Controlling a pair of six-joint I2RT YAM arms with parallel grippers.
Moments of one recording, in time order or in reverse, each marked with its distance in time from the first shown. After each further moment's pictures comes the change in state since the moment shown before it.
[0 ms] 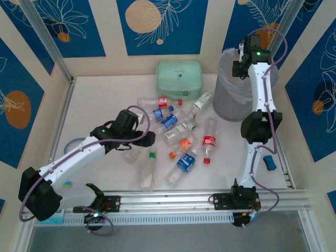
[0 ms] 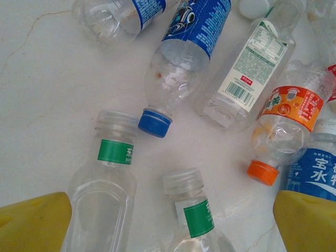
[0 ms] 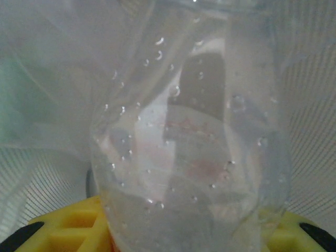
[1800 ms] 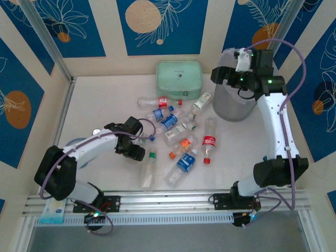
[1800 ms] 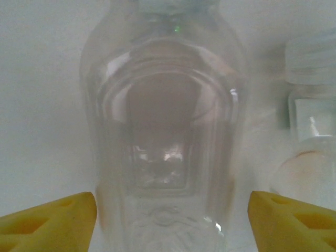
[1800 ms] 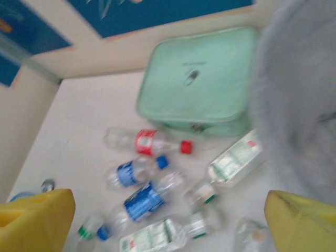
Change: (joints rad) left arm 0.064 0.248 -0.040 -0.242 0.003 0.143; right arm 0.106 -0.736 -0.741 0.333 -0.587 0.253
